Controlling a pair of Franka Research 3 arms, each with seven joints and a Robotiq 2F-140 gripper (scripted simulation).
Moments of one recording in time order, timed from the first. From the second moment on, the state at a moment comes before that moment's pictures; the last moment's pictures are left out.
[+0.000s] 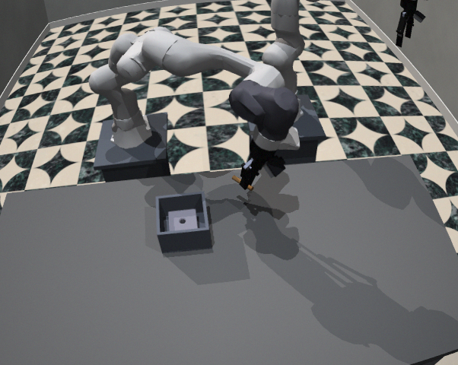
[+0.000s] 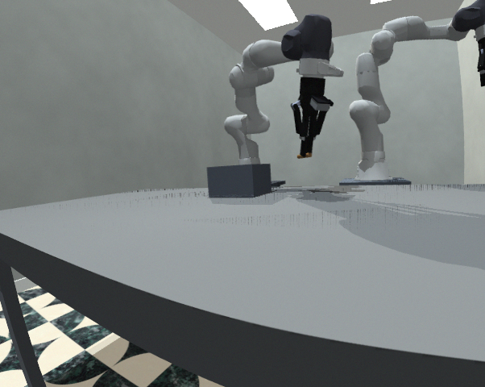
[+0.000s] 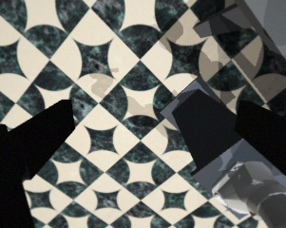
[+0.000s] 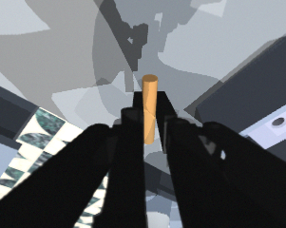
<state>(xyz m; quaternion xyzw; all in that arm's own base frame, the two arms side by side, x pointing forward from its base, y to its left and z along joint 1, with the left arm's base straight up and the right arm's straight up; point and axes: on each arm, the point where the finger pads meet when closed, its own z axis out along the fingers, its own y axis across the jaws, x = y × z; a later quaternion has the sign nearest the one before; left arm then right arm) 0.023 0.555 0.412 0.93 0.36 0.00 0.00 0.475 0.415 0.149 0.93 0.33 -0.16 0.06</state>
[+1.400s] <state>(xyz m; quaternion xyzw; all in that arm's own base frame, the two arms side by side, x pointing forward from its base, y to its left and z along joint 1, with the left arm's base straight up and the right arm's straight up) 0.023 0.555 0.412 0.93 0.36 0.00 0.00 0.471 0.414 0.112 0.93 0.32 -0.17 0.05</state>
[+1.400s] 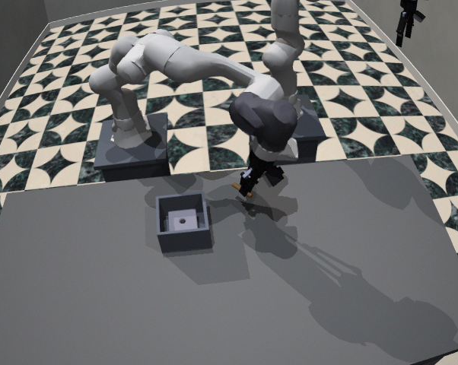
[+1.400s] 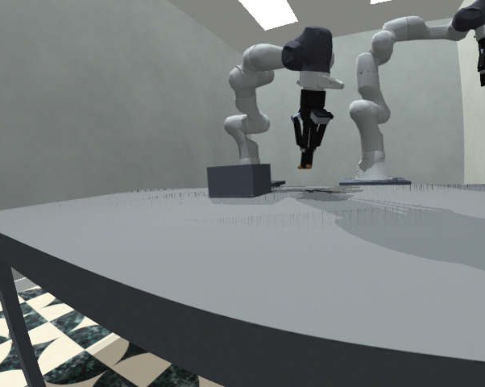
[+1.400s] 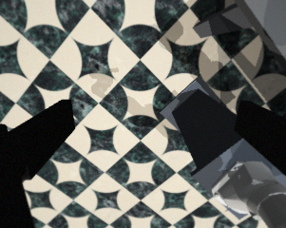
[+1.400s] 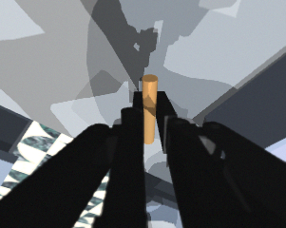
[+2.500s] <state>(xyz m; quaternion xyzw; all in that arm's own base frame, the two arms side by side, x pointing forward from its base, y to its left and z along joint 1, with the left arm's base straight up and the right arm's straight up) 0.023 0.555 0.412 0.93 0.36 0.00 0.00 0.468 0.405 0.111 0.98 -0.07 -0.19 -0.02</state>
